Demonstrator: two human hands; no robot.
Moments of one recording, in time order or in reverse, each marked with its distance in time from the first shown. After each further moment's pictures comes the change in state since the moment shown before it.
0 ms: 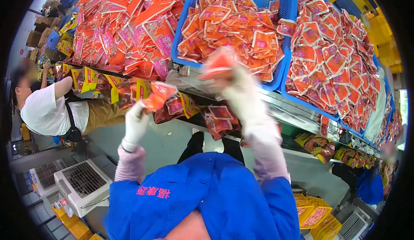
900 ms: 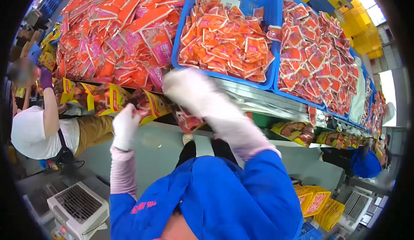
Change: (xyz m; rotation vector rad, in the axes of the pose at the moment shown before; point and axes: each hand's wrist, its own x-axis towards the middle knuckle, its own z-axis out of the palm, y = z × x) left_hand 0.020 -0.068 -0.053 0.644 -0.061 -0.219; right_hand 0.046 -0.057 0.125 -0.669 -0.359 -0.111
